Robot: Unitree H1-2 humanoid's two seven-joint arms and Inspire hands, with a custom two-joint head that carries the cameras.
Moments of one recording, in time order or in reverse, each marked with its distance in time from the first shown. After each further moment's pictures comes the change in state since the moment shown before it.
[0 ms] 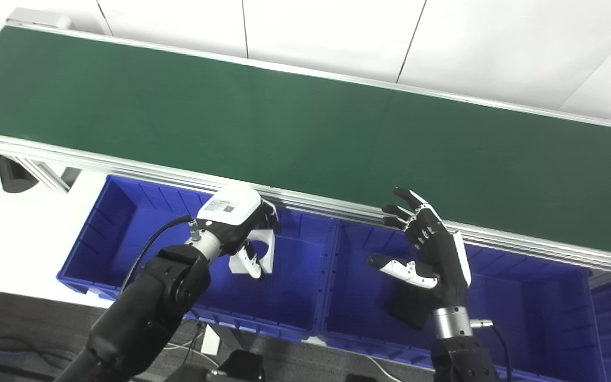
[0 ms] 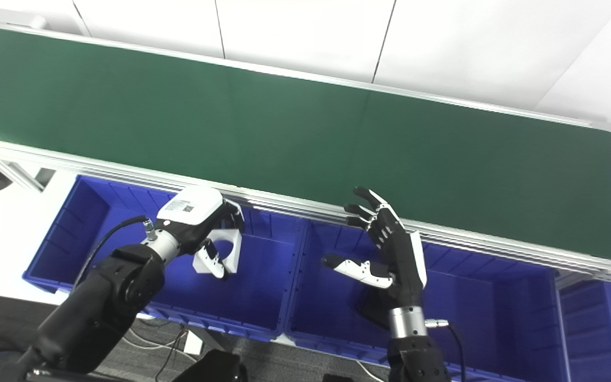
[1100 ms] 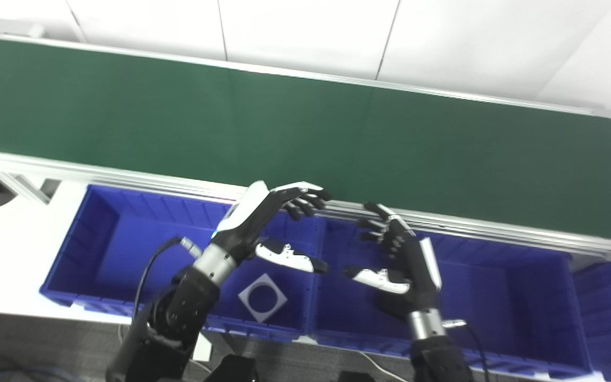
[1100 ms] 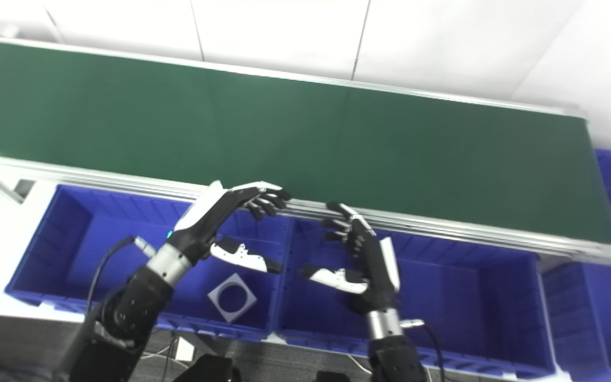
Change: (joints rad) left arm 0.069 -0.236 0.168 0.281 -0.656 -0.562 0.334; right arm -0.015 0.027 0.014 0.195 -0.097 -0.090 -0.035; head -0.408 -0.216
